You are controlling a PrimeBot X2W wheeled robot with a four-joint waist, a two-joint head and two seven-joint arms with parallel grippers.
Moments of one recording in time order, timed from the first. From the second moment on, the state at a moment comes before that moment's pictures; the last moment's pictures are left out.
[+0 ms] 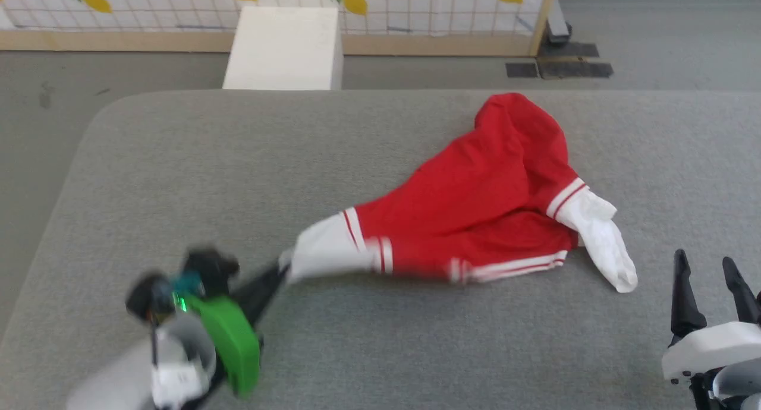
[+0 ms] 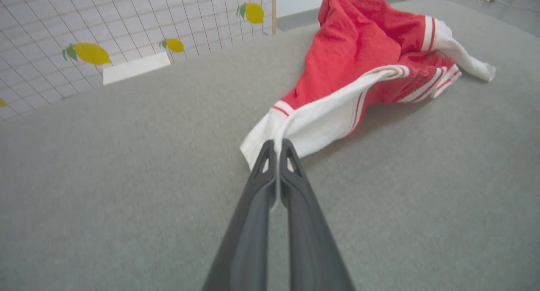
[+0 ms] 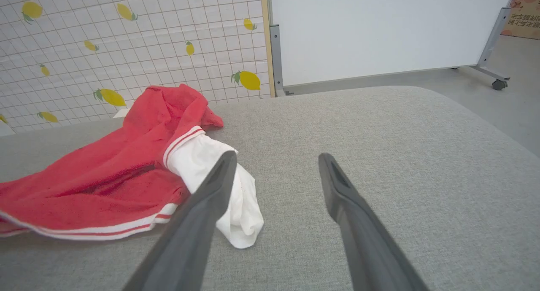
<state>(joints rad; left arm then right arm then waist) -0.52 0.68 -1.02 0.27 -0.87 -0.06 -0.19 -0.01 -0.05 -0.30 0.11 0.12 0.13 -0.06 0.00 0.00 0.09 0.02</state>
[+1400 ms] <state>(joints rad) -0.12 0.09 -0.16 0.05 -0.28 -0.09 -0.26 -0.21 -0.40 0.06 0.35 0.12 0.13 0.52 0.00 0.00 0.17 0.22</state>
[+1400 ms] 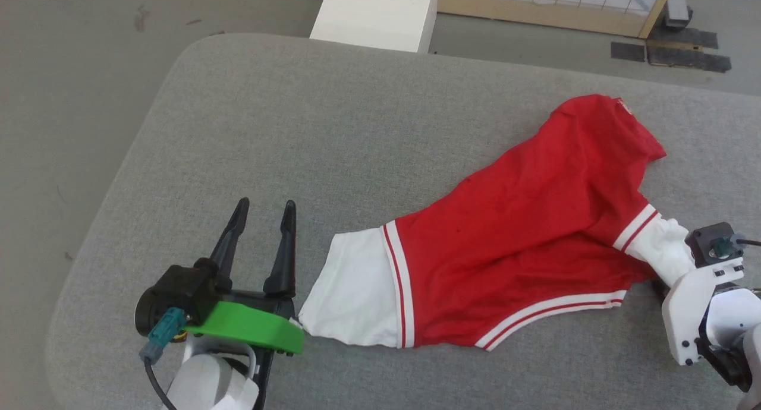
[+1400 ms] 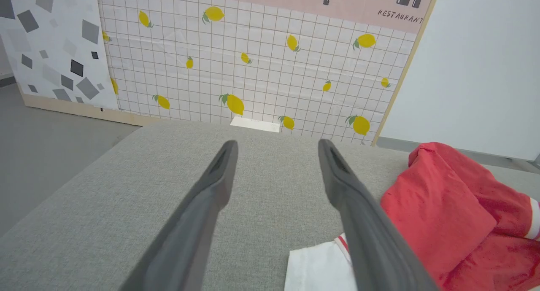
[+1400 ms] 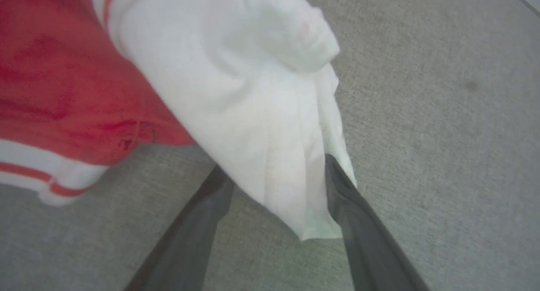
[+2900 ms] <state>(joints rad) -0.12 0.05 -0.15 0.09 -0.26 -0.12 -0.26 -0.30 -0.46 -0.21 0.23 0.35 0.13 0.93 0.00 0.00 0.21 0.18</state>
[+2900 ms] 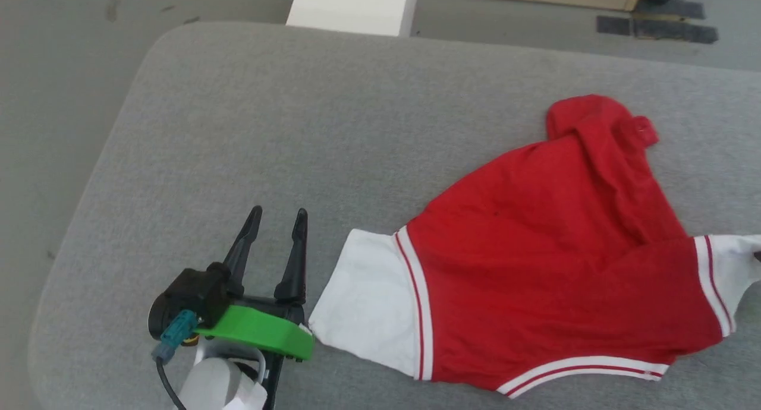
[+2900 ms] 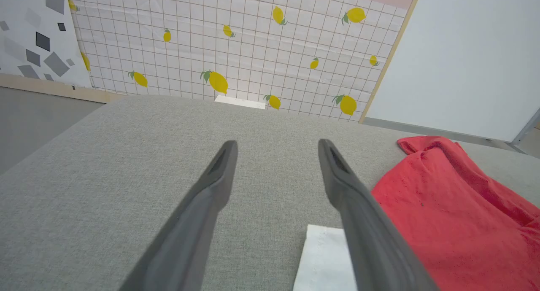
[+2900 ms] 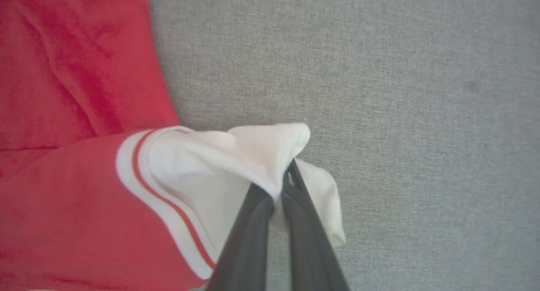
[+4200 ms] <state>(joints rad) -0.01 0.10 -0.15 0.12 -0.26 -0.12 -0.26 -0.06 -0.21 -0.22 0.14 0.08 0.13 -0.13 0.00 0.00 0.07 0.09</state>
